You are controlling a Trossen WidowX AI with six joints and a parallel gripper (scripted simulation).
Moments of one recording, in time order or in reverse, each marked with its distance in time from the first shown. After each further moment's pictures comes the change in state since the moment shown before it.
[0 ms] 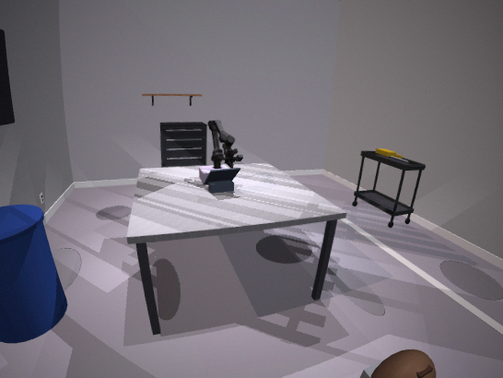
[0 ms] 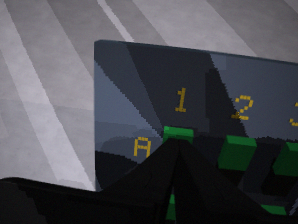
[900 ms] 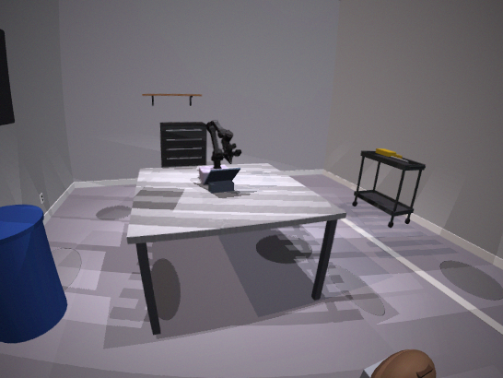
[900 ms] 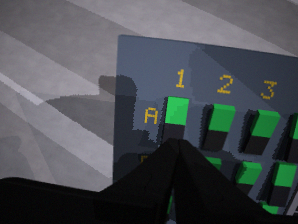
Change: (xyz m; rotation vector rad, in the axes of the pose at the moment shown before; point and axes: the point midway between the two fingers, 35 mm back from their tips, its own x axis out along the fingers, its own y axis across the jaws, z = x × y) arm -0.043 0.000 -0.002 -0.004 -0.013 0.003
